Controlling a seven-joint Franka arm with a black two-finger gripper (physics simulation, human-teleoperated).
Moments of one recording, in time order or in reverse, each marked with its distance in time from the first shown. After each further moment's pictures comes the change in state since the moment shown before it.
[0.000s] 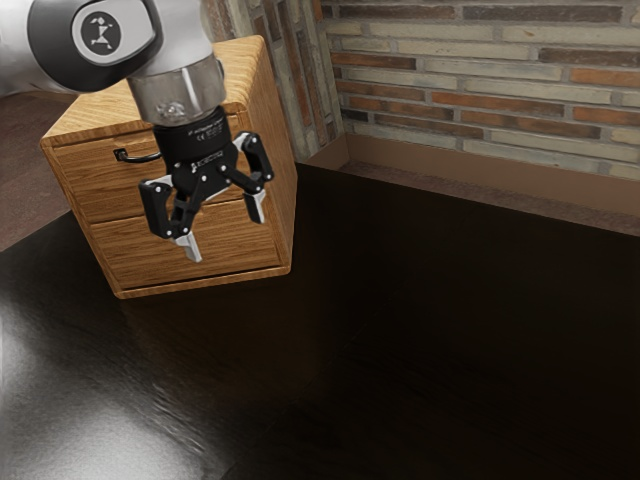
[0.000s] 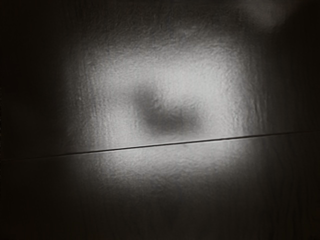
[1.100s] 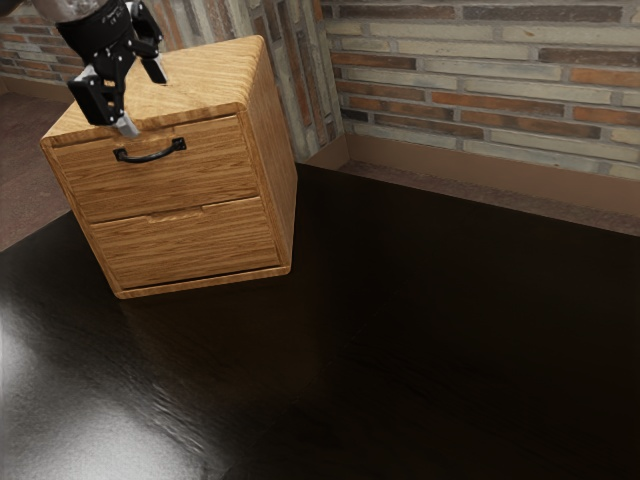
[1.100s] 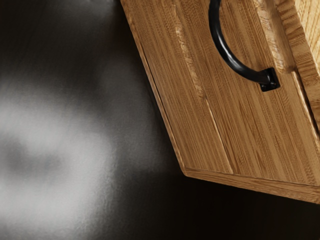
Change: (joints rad) arm 0.065 0.094 0.123 0.326 0.173 0.149 -0.210
